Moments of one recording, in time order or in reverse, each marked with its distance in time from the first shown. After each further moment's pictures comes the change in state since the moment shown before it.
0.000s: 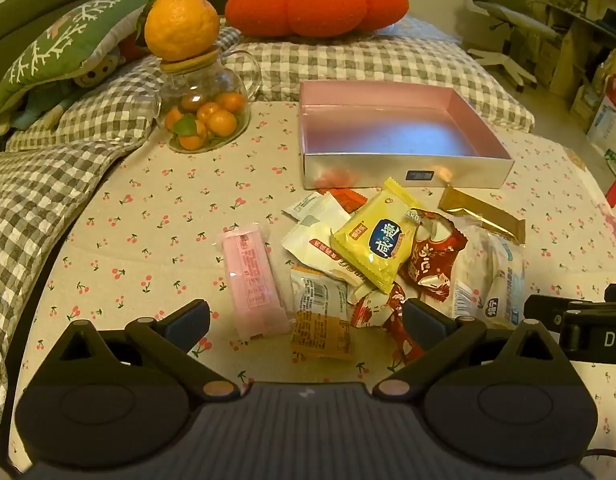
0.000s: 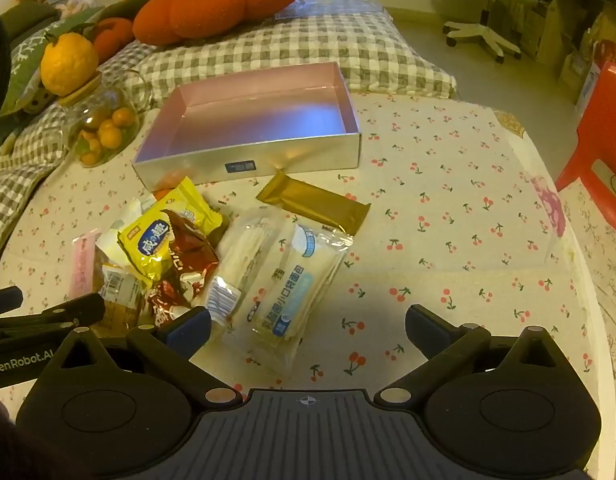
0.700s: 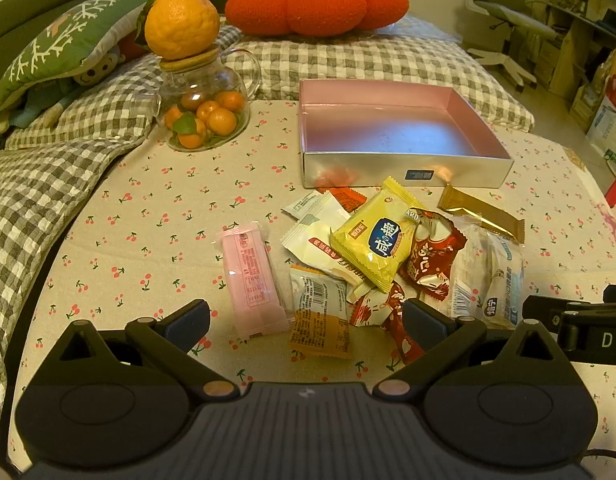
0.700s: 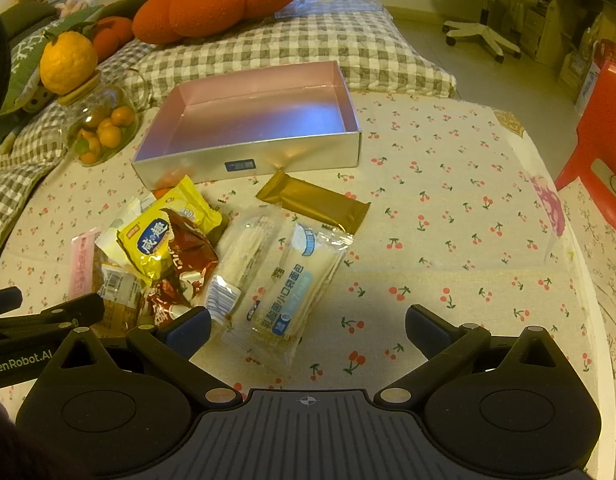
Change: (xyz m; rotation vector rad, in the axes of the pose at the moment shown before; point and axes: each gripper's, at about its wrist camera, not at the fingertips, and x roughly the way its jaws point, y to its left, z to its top) left arm 0.000 -0.001 -0.001 -0.002 0.001 -0.002; right arm 0.000 0.002 0.000 0.000 -0.002 0.000
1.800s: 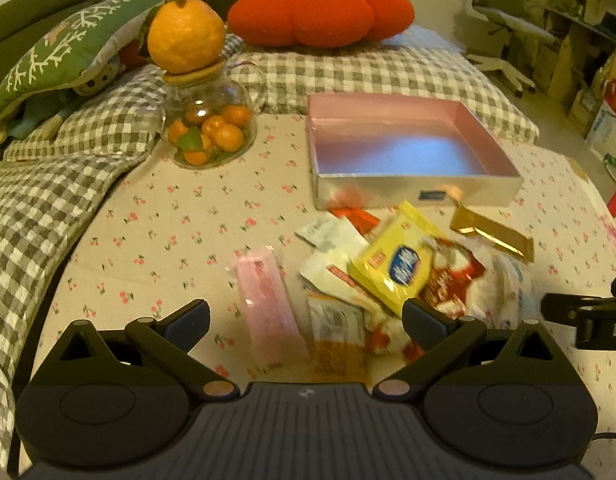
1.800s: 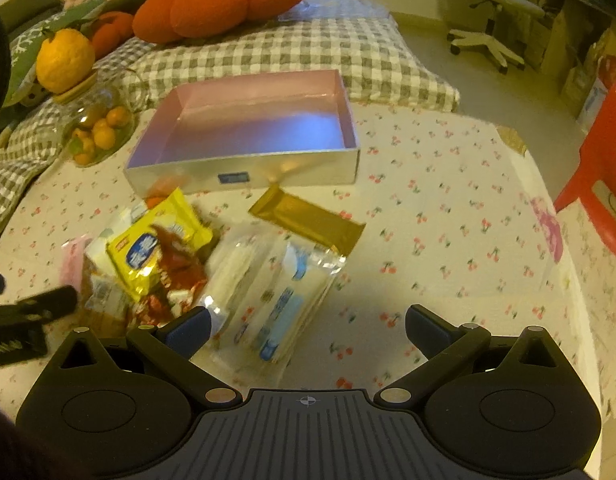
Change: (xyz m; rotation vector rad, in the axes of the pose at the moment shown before) left arm 0.005 0.018 0.018 0.006 -0.021 -0.010; right arm 0.011 -0.008 0.019 -0.013 -0.039 0.019
